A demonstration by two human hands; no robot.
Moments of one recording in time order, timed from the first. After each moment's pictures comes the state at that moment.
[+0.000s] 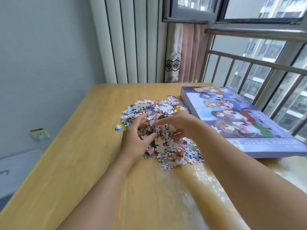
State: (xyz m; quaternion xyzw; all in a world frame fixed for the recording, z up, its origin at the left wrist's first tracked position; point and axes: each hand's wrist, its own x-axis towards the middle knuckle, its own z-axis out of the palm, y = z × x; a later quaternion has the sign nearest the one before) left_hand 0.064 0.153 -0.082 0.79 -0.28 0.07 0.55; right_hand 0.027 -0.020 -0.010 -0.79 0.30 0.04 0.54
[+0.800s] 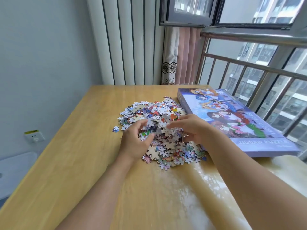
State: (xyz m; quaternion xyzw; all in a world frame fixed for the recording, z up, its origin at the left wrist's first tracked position) left_hand 0.063 0.148 -0.085 0.80 -0.28 0.07 0.53; right_hand -0.003 -0.049 -0.016 -0.77 0.31 0.00 0.57
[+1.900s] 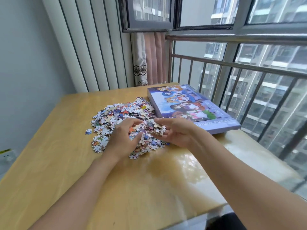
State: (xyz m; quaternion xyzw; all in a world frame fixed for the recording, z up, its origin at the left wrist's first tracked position) left_hand 0.007 0.119 -0.058 0.79 -0.44 0.10 0.42; right_hand -0.111 -0.040 0.002 -0.48 0.26 -0.04 0.84
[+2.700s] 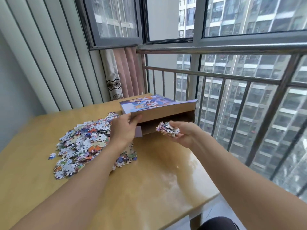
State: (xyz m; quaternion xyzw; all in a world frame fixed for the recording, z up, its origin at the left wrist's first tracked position) left_hand -0.028 -0.019 -0.002 0.81 -0.35 0.09 0.47; right_hand -0.180 -0.158 0.006 -0.40 0.37 -0.19 0.81
